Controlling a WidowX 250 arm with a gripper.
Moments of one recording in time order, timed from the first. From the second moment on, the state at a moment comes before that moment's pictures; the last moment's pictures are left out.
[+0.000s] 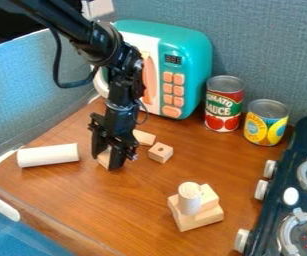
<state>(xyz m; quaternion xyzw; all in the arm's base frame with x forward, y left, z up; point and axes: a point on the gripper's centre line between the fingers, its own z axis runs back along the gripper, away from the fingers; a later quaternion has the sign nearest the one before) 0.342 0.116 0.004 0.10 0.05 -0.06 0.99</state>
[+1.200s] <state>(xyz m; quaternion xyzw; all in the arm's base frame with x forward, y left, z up) 0.321 0.118 0.098 0.01 0.02 -0.04 1.00</state>
